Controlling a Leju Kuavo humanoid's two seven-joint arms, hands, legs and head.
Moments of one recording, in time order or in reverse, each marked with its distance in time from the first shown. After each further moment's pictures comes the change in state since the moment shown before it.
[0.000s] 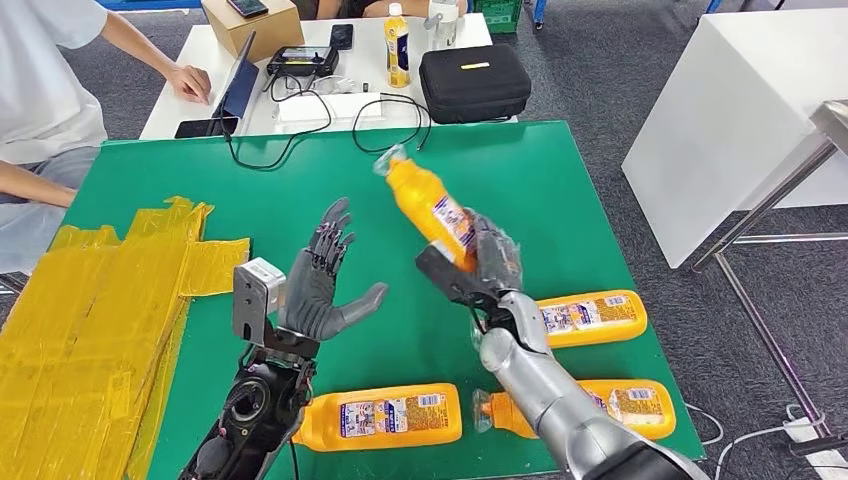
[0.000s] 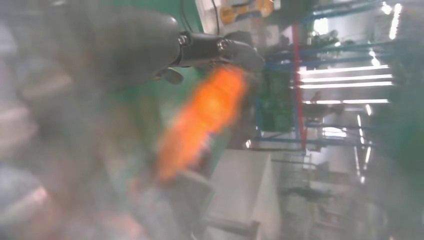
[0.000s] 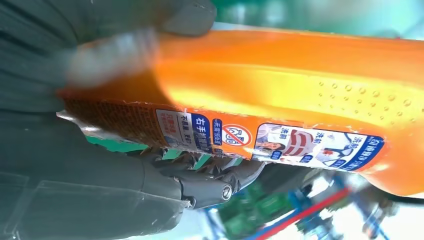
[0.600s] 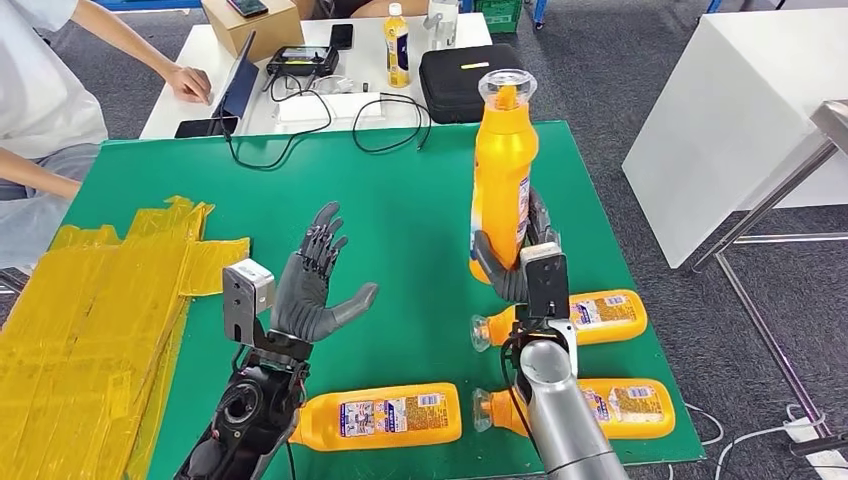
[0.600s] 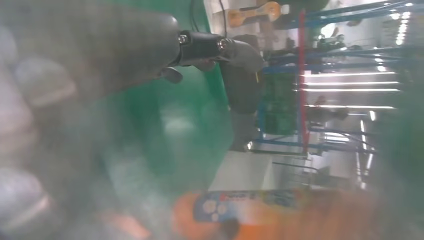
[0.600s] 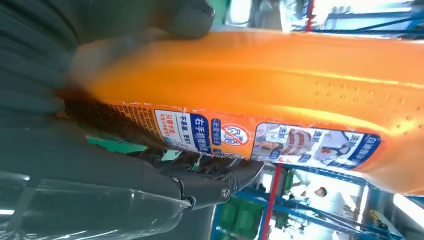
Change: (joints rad) left arm 0.009 0.023 0.006 -0.007 0.041 0.014 0.002; right arm 0.284 0.039 -0.257 -0.573 -0.438 0.246 -0.342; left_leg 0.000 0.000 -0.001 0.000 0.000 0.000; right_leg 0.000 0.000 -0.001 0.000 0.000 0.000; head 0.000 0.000
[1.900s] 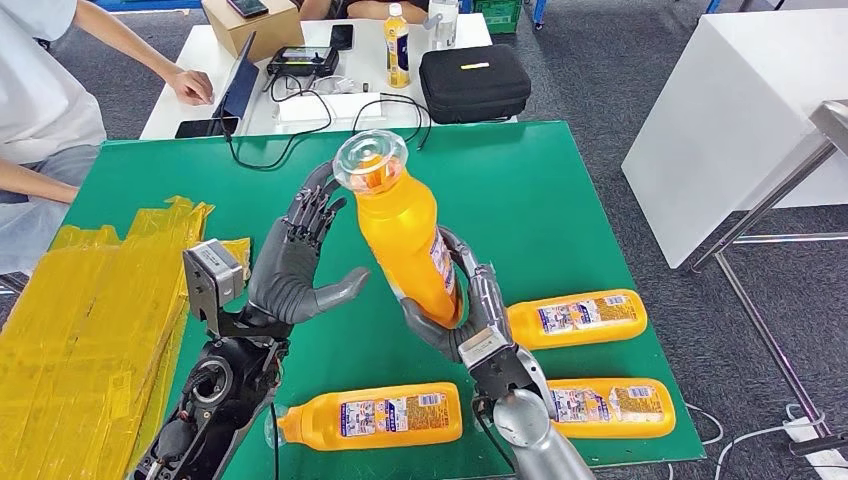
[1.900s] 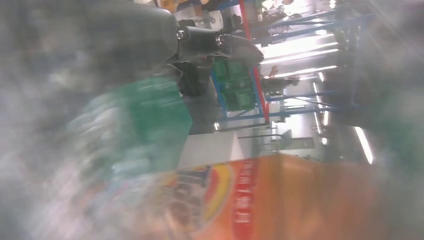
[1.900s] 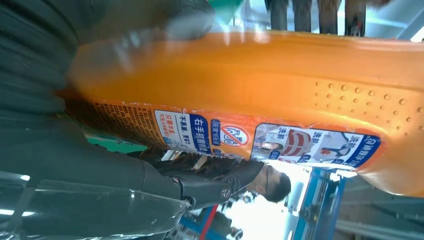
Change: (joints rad) left arm -0.084 0.073 -0.021 -0.138 0.017 -0.116 0.019; right arm 0.135 -0.052 0.250 -0.212 0.088 0.106 -0.079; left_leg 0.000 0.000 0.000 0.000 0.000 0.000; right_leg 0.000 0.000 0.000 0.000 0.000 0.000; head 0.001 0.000
